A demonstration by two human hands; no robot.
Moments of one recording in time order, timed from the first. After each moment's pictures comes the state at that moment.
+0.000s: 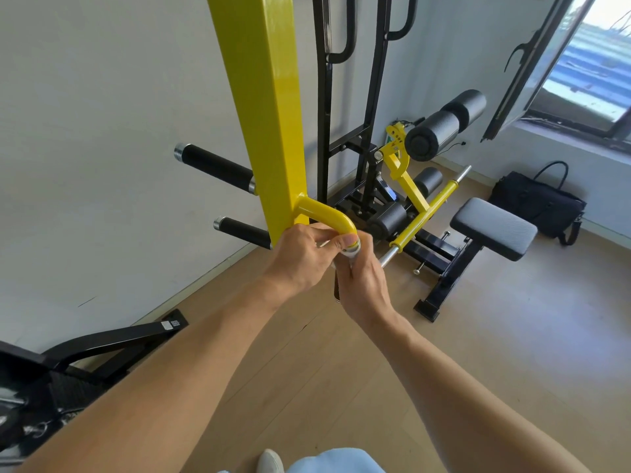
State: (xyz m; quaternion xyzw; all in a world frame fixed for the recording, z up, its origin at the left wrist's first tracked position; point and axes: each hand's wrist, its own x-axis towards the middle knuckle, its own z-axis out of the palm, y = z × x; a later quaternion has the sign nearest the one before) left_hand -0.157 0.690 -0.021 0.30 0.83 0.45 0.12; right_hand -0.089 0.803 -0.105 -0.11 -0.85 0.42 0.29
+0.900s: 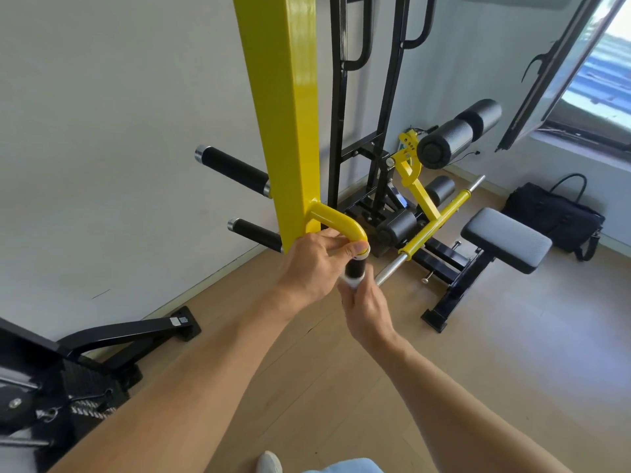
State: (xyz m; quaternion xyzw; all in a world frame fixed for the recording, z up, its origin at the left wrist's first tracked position) left_hand -0.142 0.694 -0.027 0.28 0.84 0.46 0.10; right_hand -0.067 0.801 -0.133 -0.16 -0.88 0.41 0.19
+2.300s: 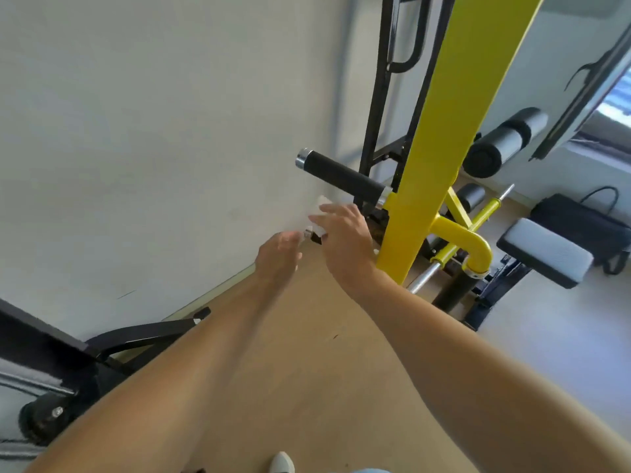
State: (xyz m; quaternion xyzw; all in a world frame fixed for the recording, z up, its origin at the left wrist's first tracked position) left_hand -0.277 0.543 -0.072 0.00 0.80 0.58 0.14; right_hand -0.238 0.665 -0.048 -0.10 -0.94 0.24 0.21
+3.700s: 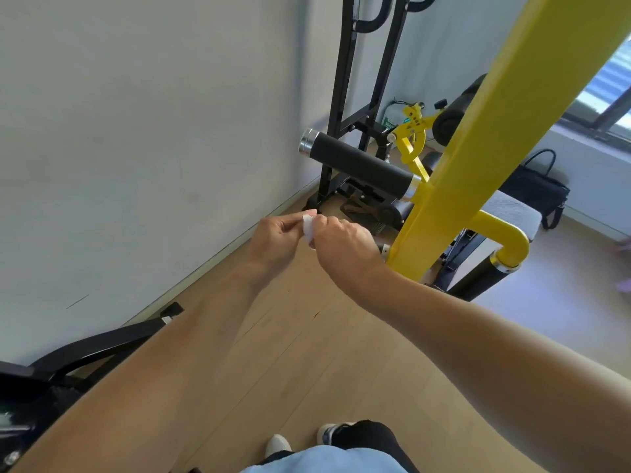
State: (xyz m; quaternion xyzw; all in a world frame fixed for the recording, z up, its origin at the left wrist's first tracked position) left_hand -0.330 0.541 -0.097 0.22 0.78 0.55 0.18; right_hand -0.248 0.638 -0.053 -0.14 -0.99 -0.04 0.01
